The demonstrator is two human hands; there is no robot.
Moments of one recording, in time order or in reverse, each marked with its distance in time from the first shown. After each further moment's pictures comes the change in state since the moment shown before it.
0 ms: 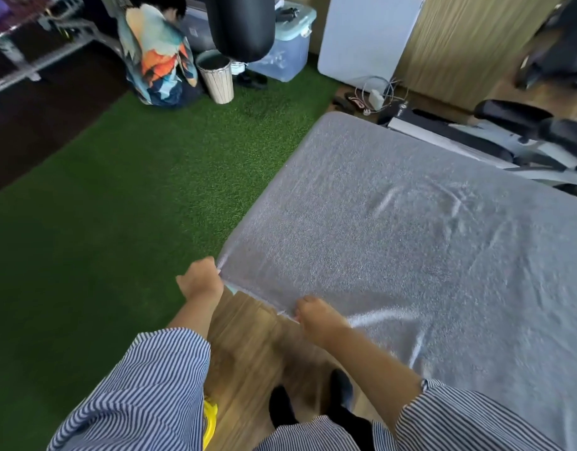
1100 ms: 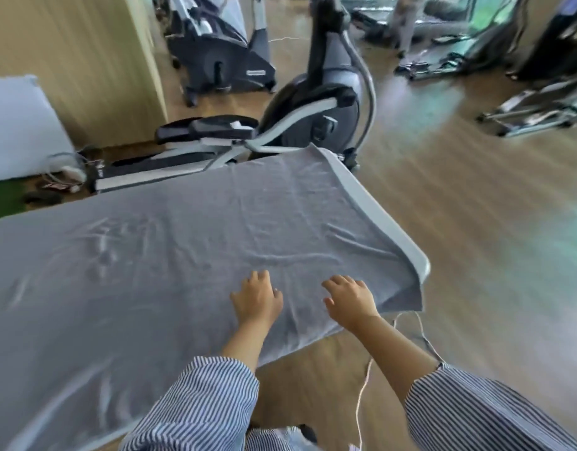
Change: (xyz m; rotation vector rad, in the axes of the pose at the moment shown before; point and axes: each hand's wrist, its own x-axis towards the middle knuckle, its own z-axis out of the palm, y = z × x) left_hand -0.459 0.446 0.110 0.060 -0.099 1.201; right_hand -0.459 0.356 0.008 -0.018 0.626 0.958
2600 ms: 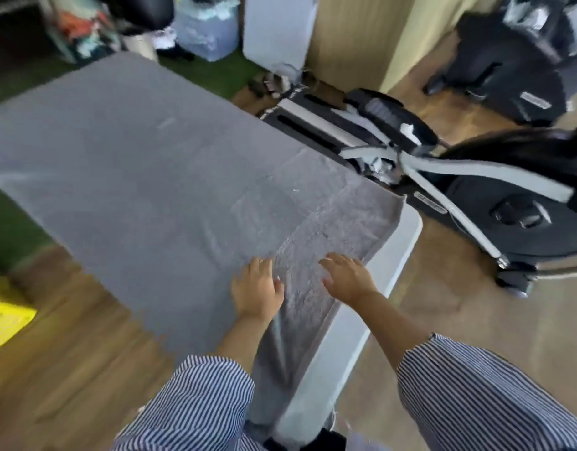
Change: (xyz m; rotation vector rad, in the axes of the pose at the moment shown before) left_hand 0.152 0.259 0.074 -0.130 0.354 -0.866; right_hand 0.338 0.206 -0.031 -0.187 -0.307 -1.057
